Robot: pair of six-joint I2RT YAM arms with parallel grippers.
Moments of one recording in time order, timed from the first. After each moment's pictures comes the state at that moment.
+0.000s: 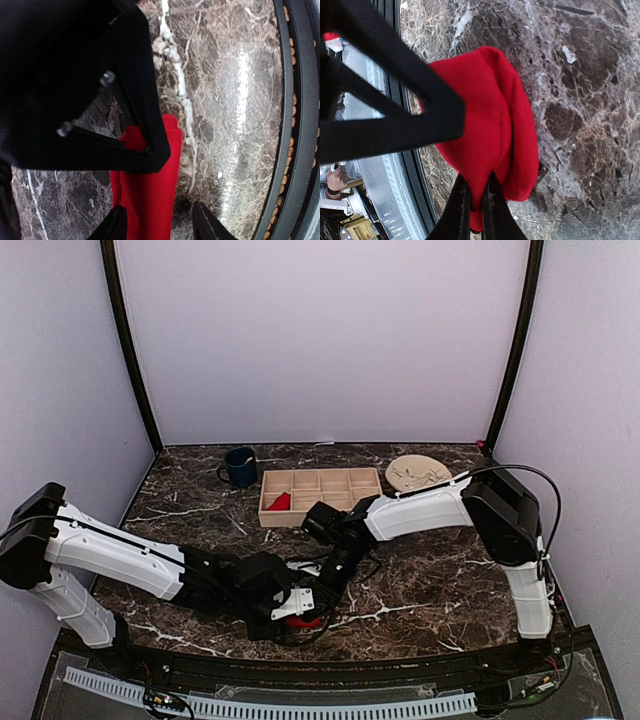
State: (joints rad) left arm -1.24 1.53 0.79 -0.31 -0.09 0.21; right arm 1.02 2.17 1.48 -0.67 -0.77 -0.11
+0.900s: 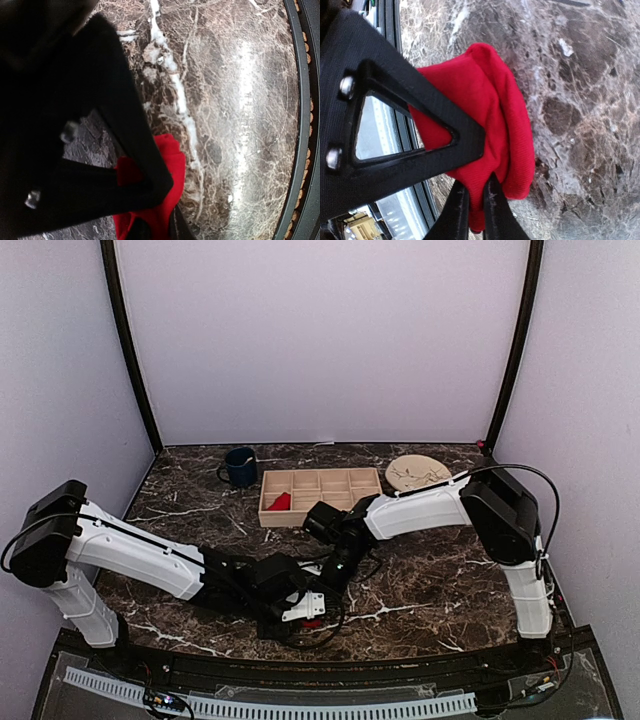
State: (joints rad) left arm -1.24 1.65 0.85 -0.30 -0.08 0.30; right arm 1.01 2.17 1.49 -0.69 -0.78 -0.12
